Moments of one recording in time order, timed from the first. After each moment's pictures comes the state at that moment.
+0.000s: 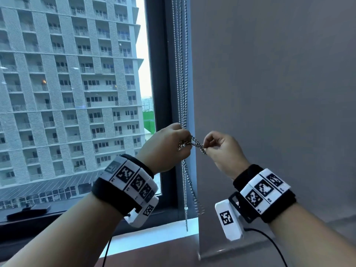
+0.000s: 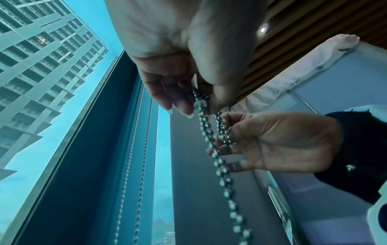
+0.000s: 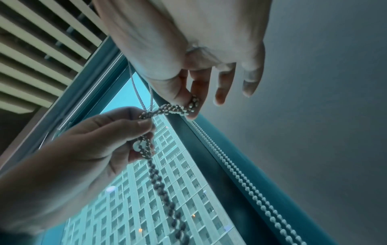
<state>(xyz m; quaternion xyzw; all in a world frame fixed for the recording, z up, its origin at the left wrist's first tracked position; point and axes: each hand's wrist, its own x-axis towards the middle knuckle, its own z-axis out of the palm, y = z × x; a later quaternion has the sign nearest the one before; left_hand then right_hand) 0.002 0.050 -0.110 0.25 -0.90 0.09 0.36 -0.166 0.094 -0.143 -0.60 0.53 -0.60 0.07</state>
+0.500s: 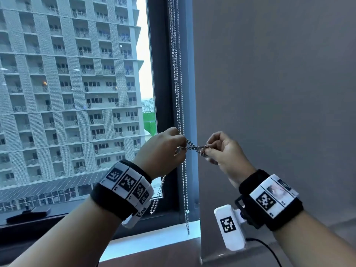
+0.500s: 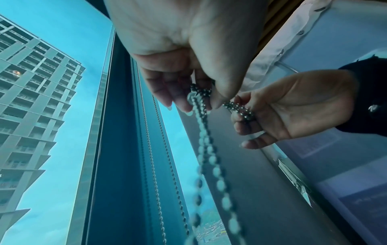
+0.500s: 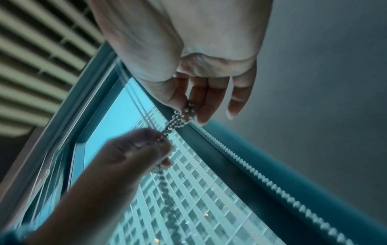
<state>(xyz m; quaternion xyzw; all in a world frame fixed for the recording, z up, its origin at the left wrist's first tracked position) 0.011 0.043 -0.116 0.26 -0.89 0.15 0.35 -0.159 0.097 -0.145 -0.56 0.44 -0.66 0.24</state>
